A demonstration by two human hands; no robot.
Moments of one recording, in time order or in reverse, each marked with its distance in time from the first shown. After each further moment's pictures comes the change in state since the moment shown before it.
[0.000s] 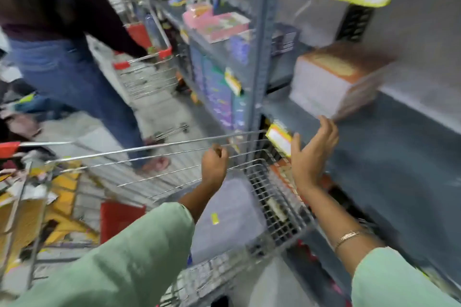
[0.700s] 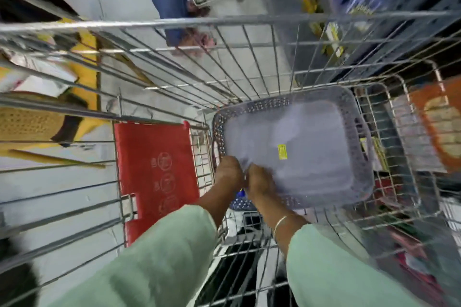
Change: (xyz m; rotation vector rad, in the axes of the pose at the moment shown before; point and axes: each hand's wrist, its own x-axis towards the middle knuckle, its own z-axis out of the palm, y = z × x) left_hand 0.010 -0.306 -0.017 0.603 -0.466 -0.569; right_hand -0.326 0.088 0.250 -0.480 -1.497 0.312
